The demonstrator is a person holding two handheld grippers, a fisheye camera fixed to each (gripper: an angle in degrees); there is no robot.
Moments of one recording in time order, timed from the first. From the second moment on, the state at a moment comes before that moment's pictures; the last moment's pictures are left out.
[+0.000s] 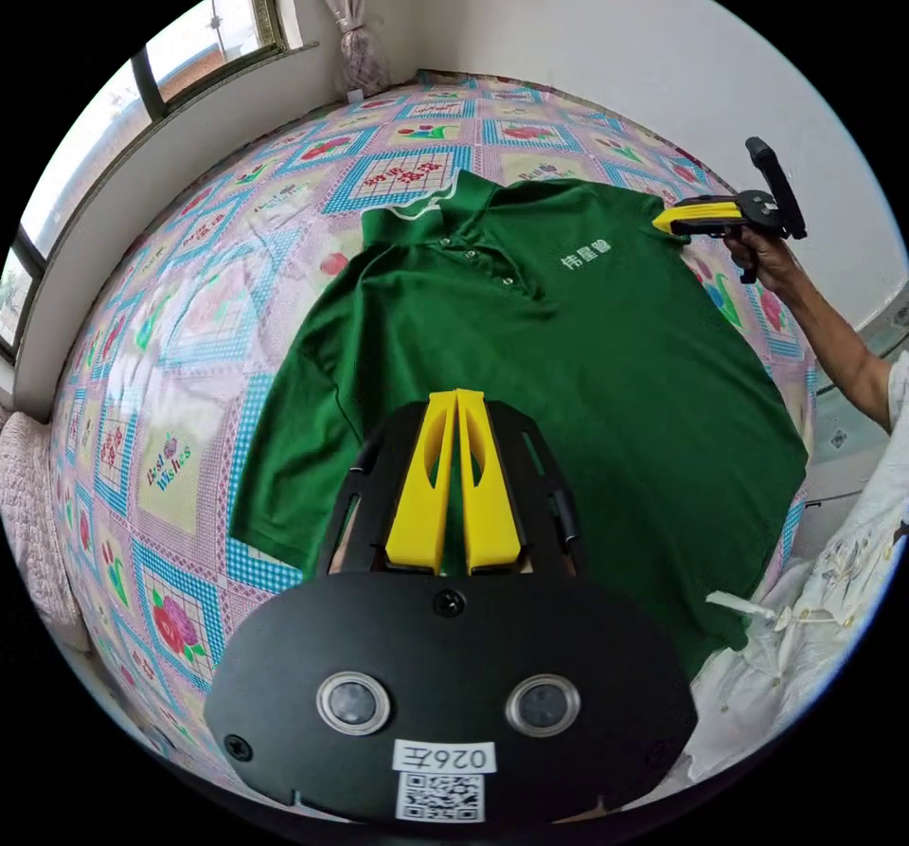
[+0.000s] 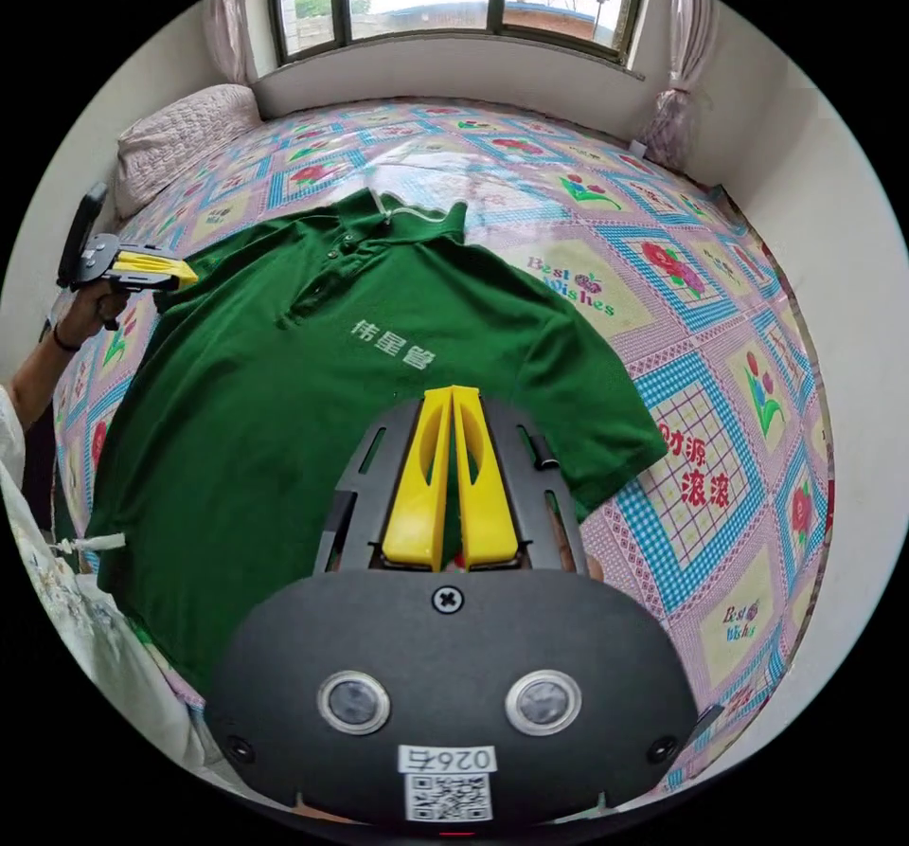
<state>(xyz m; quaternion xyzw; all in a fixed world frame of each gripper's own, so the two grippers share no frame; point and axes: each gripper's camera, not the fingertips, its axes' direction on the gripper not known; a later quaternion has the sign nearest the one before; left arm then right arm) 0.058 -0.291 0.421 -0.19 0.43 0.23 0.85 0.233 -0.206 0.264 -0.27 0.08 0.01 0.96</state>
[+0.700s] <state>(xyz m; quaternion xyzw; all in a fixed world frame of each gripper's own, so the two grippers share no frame) -0.025 -0.106 0.166 -0.25 0.39 0.28 0.84 0.064 -0.053 0.105 -0.32 0.03 -0.01 0.95</state>
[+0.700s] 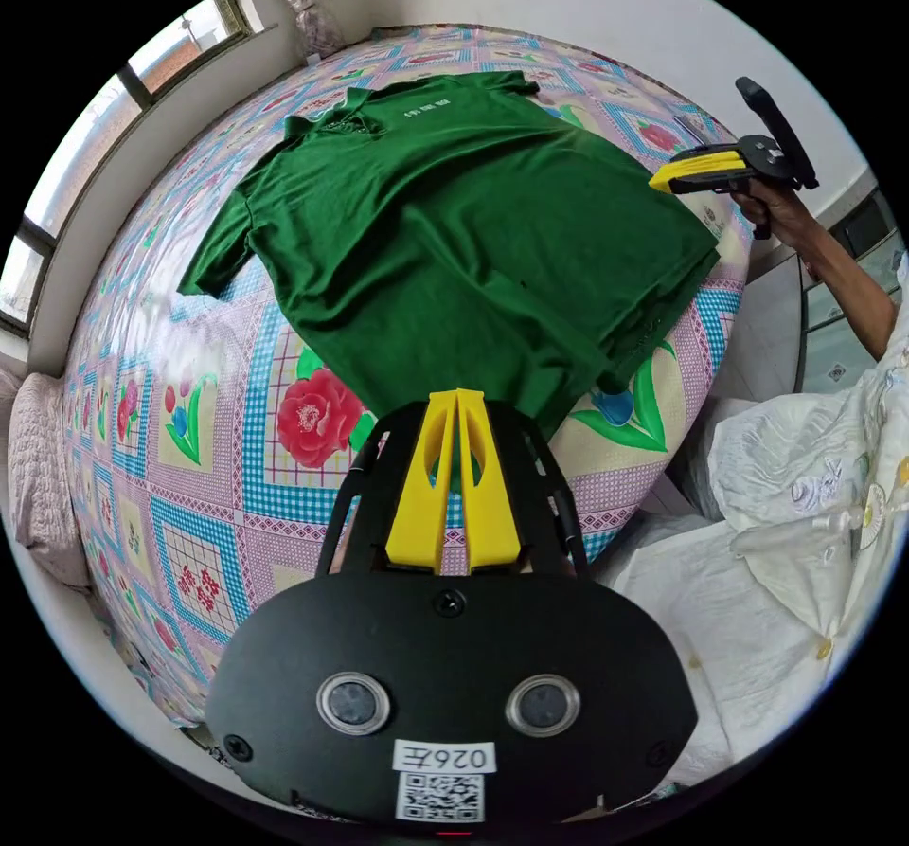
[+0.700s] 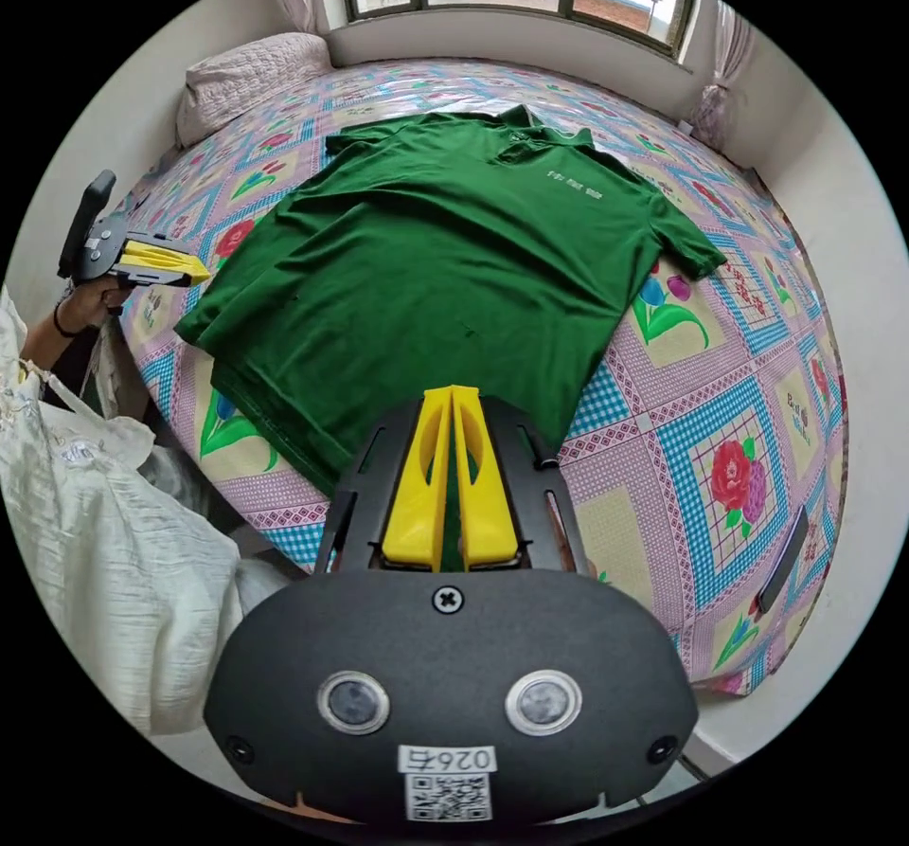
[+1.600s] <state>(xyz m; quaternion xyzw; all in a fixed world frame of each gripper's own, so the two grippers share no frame) -0.131 -0.002 0.183 -0.34 0.39 0.12 0.85 0.127 0.068 0.002 -0.33 0.11 0.17 0.92</state>
